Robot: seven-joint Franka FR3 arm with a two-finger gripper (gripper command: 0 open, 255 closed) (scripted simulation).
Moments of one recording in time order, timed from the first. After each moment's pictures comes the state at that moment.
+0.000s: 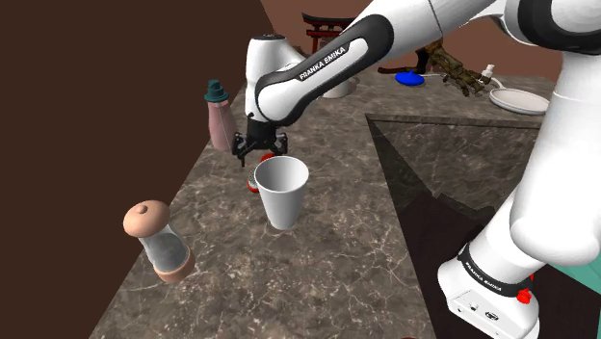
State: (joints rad) arm 0.05 0.27 0.35 -1.99 -0.03 2.38 0.88
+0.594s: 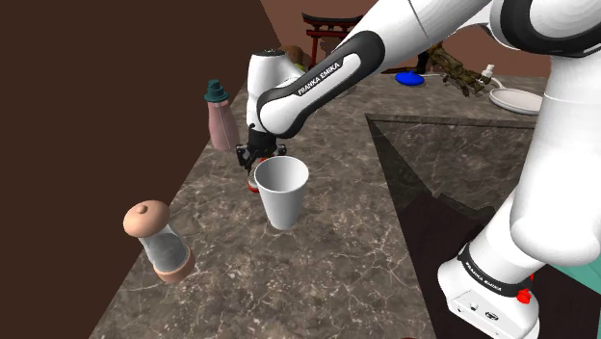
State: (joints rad) arm 0.06 0.32 0.34 -2.01 -0.05 2.44 0.89
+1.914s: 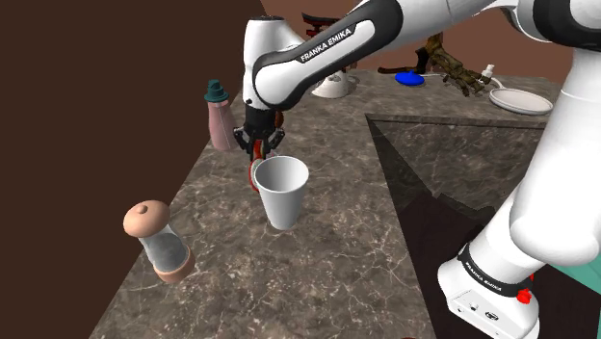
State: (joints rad) arm 0.05 0.23 0.35 -1.96 -0.01 2.30 0.87
